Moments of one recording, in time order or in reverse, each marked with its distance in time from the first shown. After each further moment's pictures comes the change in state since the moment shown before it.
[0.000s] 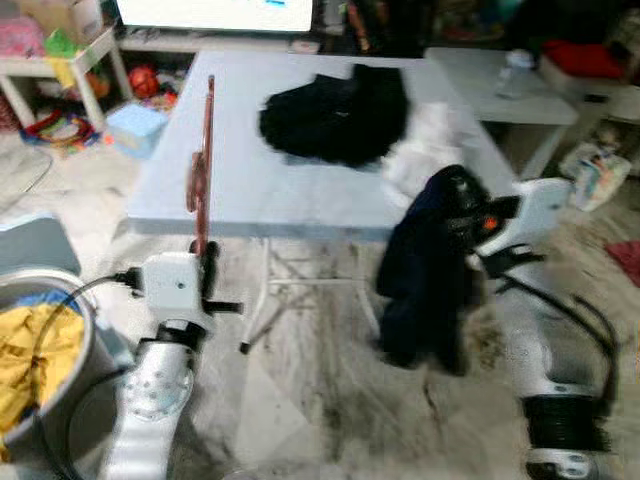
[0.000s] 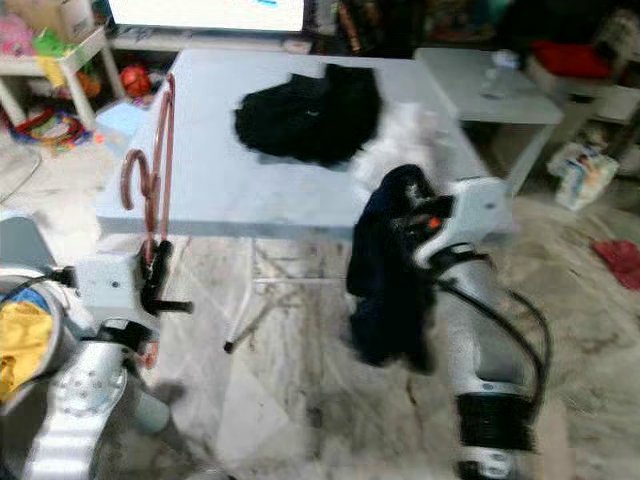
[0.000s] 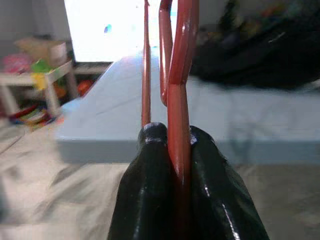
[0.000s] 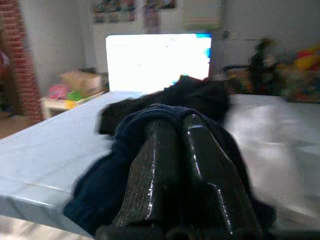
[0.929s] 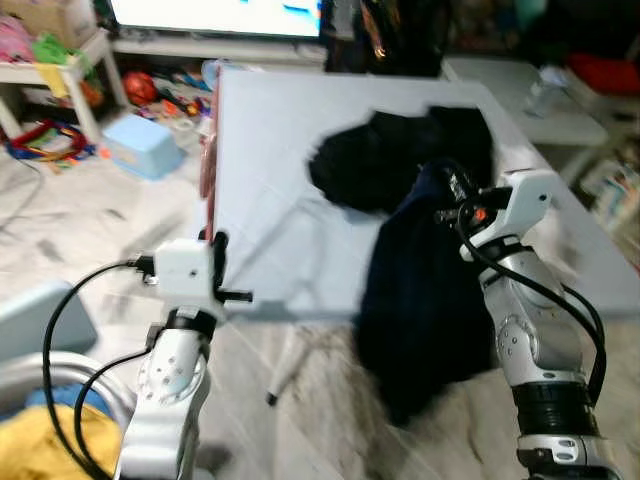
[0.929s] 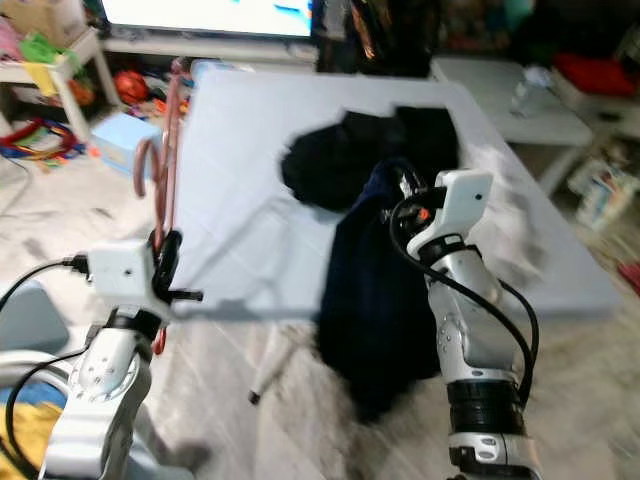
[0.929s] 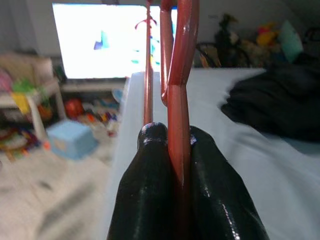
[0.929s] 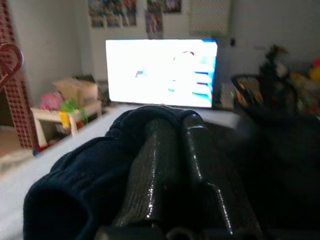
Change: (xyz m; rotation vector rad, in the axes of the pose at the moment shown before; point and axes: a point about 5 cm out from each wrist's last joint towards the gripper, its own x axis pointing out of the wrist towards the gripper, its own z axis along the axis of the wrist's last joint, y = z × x) left arm 0.013 -0.021 0.017 0.025 -0.079 -0.056; right arm 0.006 -0.008 0.005 -0.011 -0.026 -0.025
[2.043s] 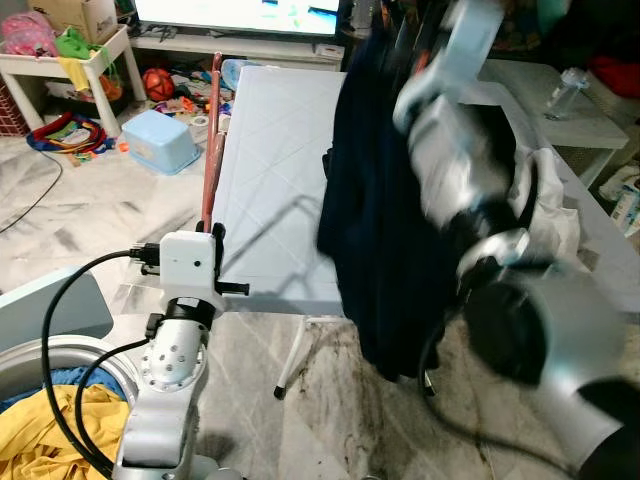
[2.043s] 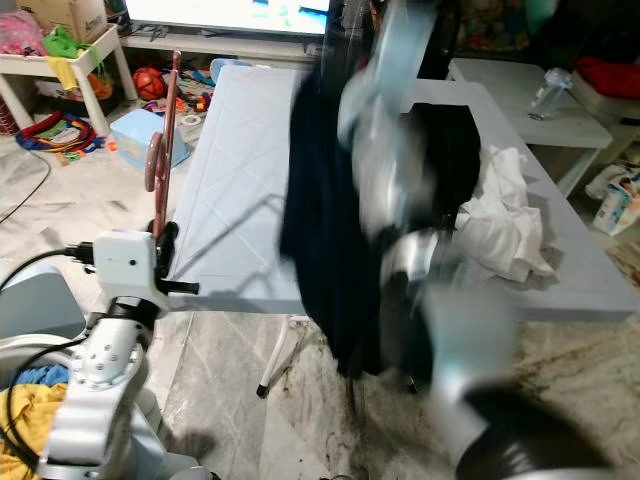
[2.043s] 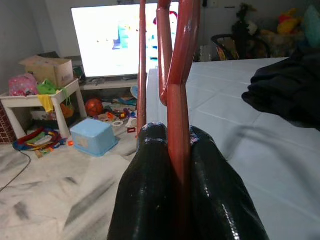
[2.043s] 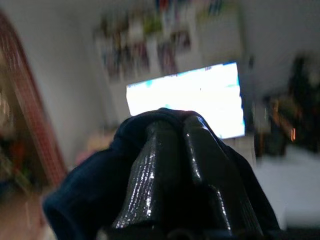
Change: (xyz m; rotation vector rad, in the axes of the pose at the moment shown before) left arm 0.006 0.001 -0.007 0.041 0.033 0.022; right arm 0.146 0.052 0.110 0.231 -0.164 -0.073
